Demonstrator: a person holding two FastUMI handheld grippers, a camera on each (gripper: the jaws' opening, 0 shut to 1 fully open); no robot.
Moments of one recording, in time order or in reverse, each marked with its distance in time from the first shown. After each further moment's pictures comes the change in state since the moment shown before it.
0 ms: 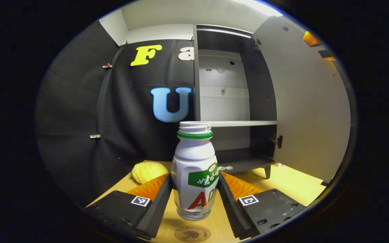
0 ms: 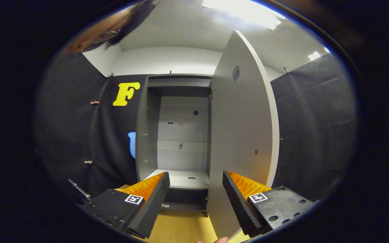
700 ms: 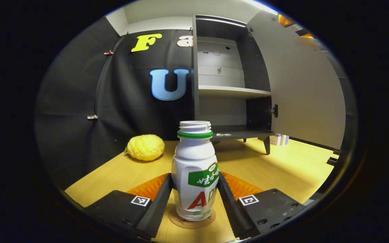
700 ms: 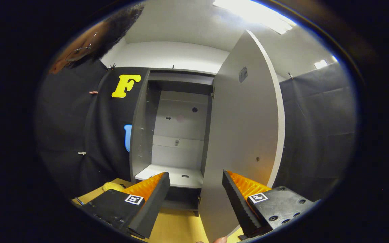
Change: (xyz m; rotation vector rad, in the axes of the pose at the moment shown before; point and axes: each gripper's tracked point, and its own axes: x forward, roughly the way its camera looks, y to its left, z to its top) left arm -0.015 0.005 -0.116 -0.011 0.078 -0.024; right arm 0.021 0.001 0.000 -0.087 0.036 -0.010
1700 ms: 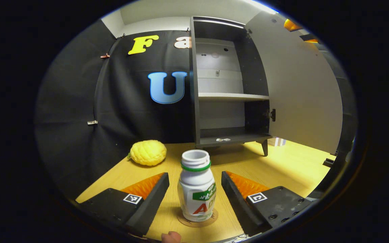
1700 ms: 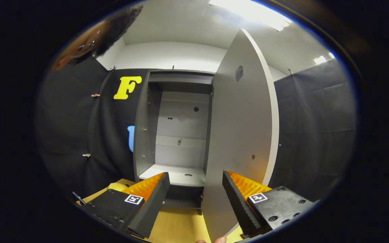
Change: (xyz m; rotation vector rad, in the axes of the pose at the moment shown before) left arm -0.026 0.002 0.062 0.051 0.001 -0.011; right arm -0.014 0.000 -0.005 0.063 0.029 0.040
